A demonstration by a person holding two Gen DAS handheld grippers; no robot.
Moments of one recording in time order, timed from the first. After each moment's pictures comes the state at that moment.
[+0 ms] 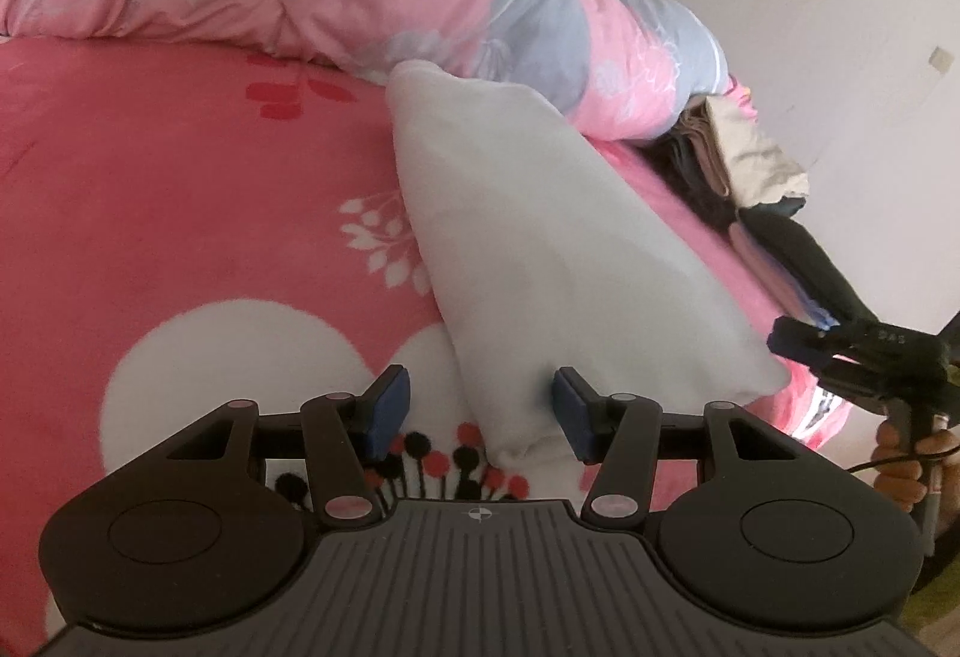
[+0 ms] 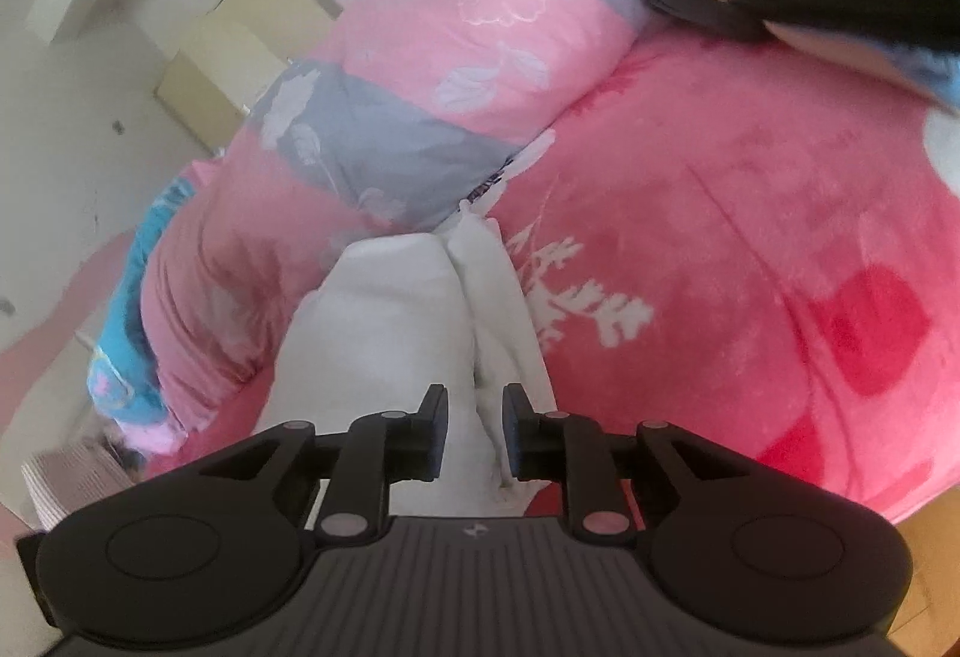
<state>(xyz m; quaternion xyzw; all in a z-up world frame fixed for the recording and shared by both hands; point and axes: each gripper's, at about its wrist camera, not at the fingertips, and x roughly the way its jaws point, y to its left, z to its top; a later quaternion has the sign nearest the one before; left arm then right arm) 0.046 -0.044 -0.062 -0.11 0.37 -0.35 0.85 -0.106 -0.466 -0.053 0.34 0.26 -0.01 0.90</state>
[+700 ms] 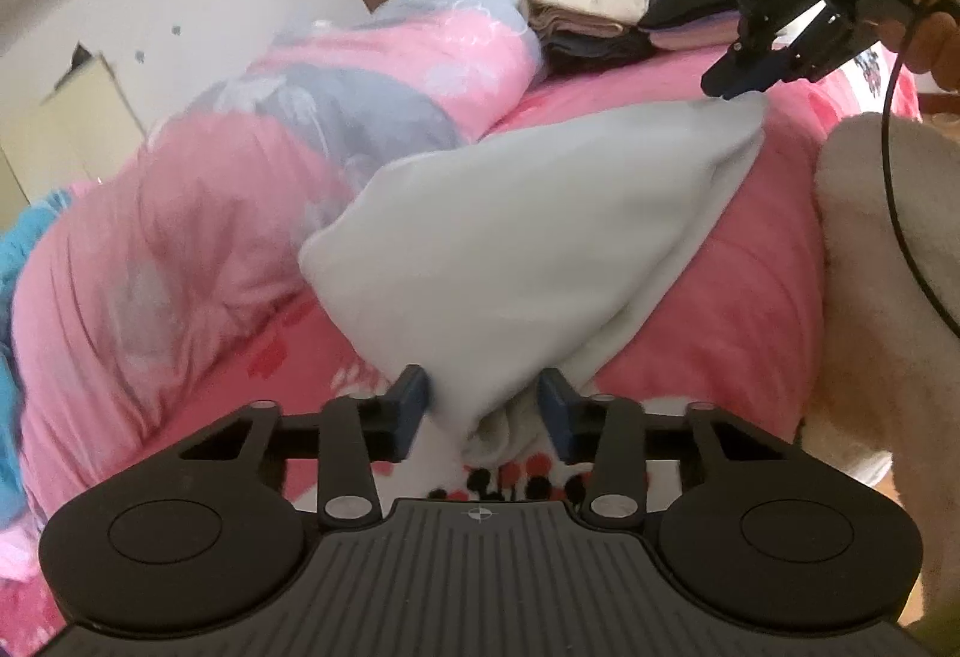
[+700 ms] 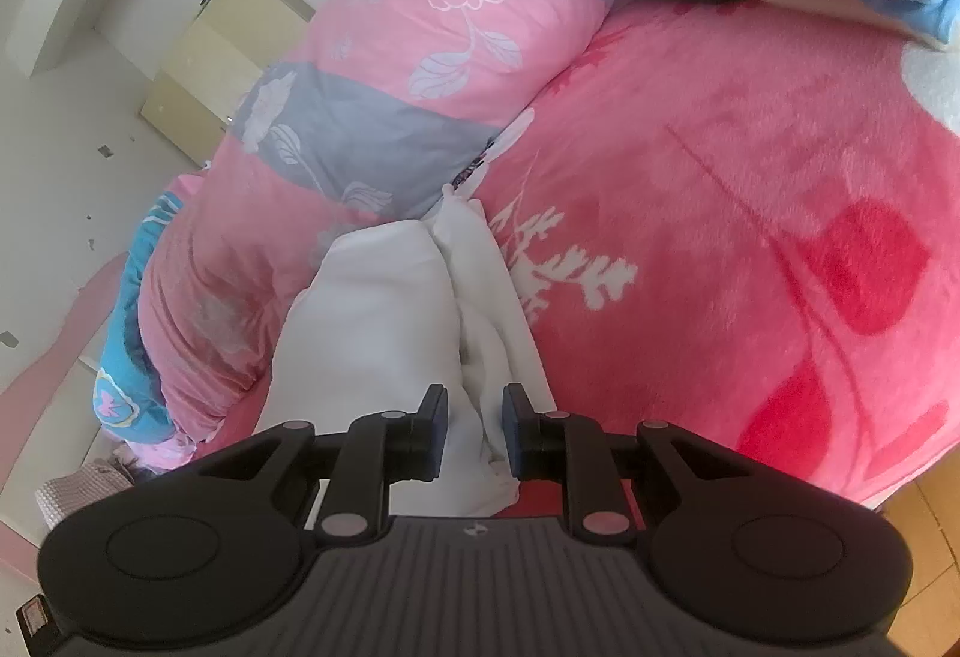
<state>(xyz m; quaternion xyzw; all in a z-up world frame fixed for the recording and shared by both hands) -0.042 -0.114 -0.071 0.33 0.13 -0.33 0.87 -0.111 -0.469 -0.069 0.39 0.26 -0.01 0.88</state>
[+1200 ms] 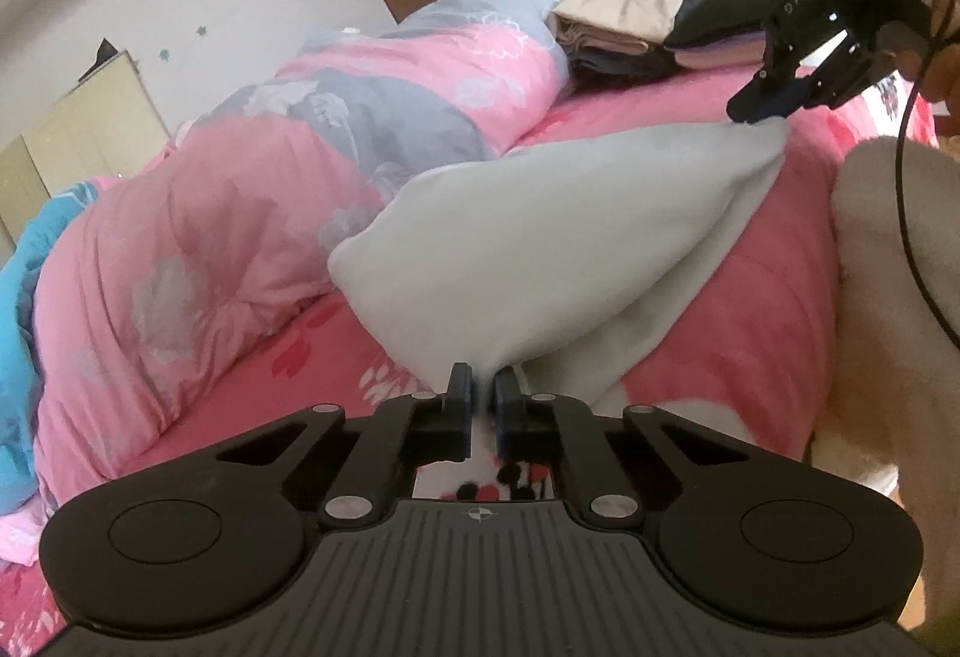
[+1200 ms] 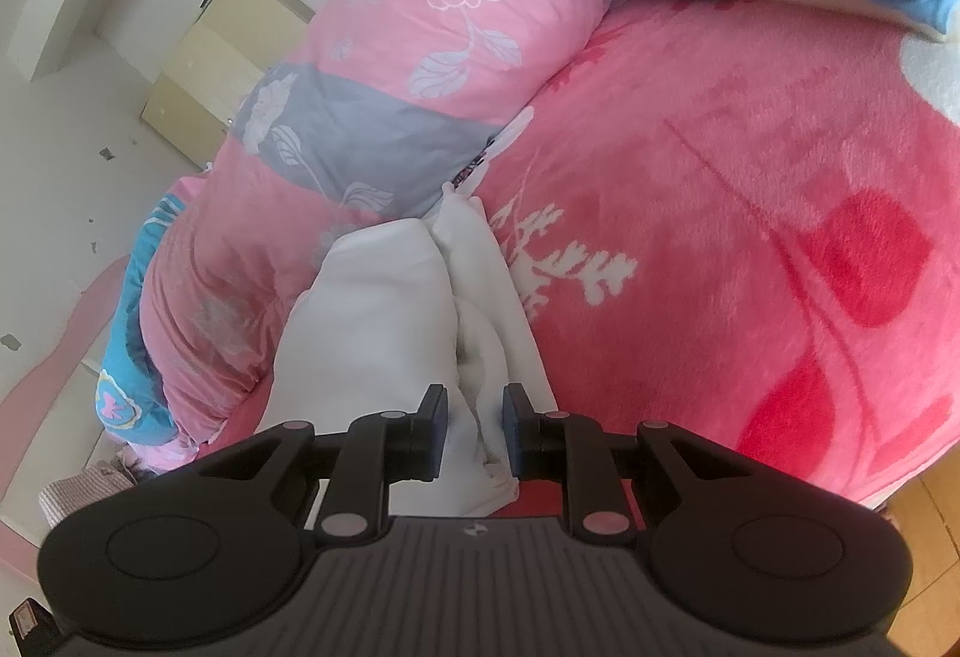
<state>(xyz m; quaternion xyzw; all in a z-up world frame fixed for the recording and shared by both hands) -0.040 -0.103 -0.067 0.31 0.13 -0.33 0.88 -0.111 -0.467 -0.072 0.39 0.26 -0.01 0.88</state>
